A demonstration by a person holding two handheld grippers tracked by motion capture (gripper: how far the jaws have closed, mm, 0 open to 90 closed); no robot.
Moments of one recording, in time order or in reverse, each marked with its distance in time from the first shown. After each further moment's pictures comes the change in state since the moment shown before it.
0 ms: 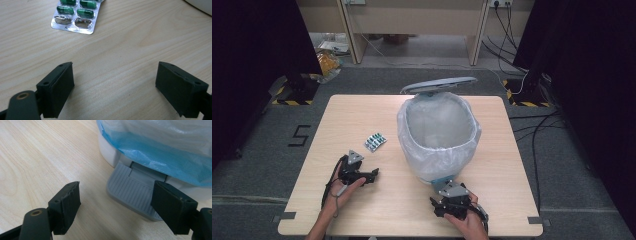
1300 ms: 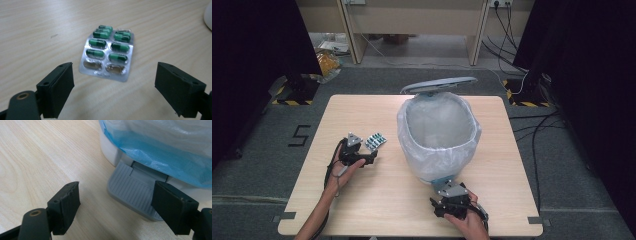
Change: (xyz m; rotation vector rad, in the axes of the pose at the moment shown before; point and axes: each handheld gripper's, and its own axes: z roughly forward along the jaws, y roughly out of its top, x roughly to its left) left arm 0.037 0.042 0.032 -0.071 0.023 0.006; right arm 0.000 0.001 0.001 0.011 0.004 -0.019
